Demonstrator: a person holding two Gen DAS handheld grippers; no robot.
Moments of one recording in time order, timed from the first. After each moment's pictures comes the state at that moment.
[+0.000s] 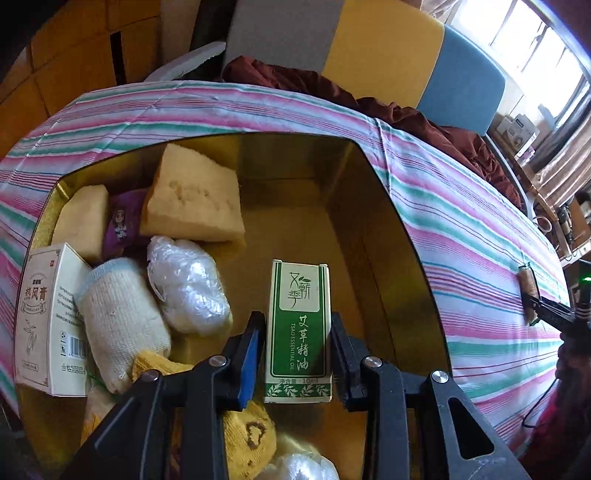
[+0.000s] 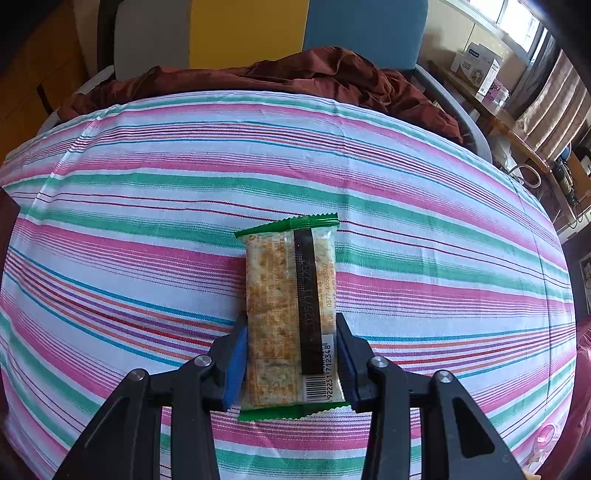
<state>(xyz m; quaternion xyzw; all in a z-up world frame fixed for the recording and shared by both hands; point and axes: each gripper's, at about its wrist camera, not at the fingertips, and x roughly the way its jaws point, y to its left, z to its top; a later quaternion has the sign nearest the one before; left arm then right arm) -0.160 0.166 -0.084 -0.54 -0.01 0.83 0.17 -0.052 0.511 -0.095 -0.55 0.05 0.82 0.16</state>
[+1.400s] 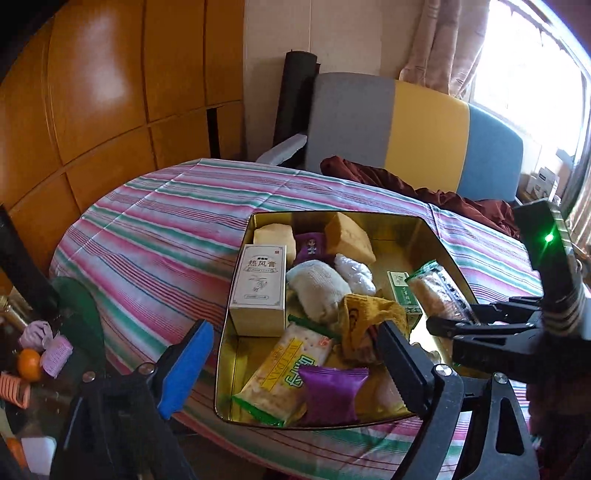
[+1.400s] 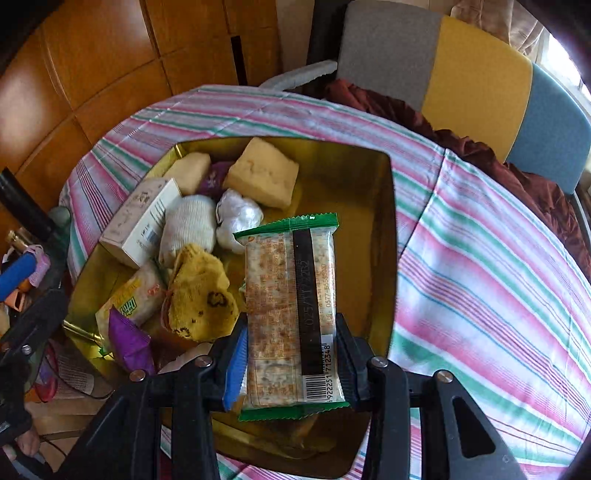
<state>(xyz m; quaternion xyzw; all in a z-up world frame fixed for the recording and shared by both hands) -0.034 0.036 -0.015 -0.37 0.00 0.93 0.05 -0.071 0.143 -0.040 -0.52 -0.03 0.85 -0.10</state>
